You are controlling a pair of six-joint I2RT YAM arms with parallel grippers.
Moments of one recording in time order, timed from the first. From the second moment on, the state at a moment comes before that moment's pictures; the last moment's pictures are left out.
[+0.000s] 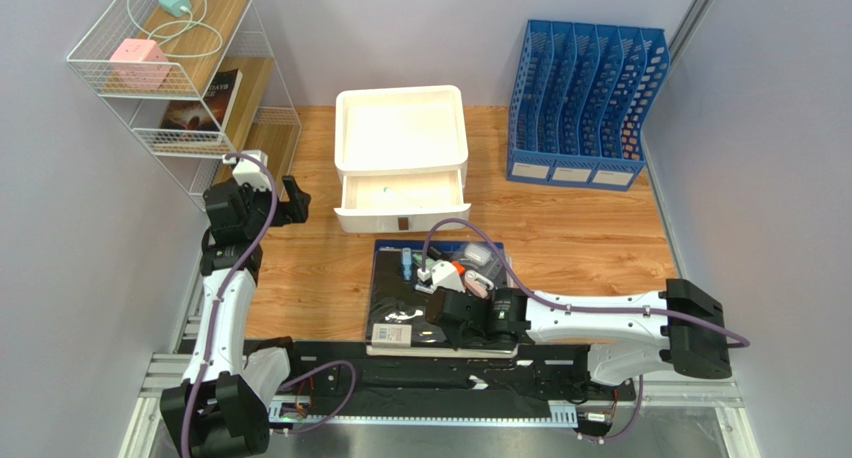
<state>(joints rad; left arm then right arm) 0.21 0.94 0.70 -0.13 0.35 -0.05 1.38 1.33 0.86 -0.60 0.29 0.68</state>
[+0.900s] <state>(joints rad) 0.21 0.93 0.70 -0.13 0.34 -0.05 1.37 1.36 0.93 -0.64 0.33 0.62</state>
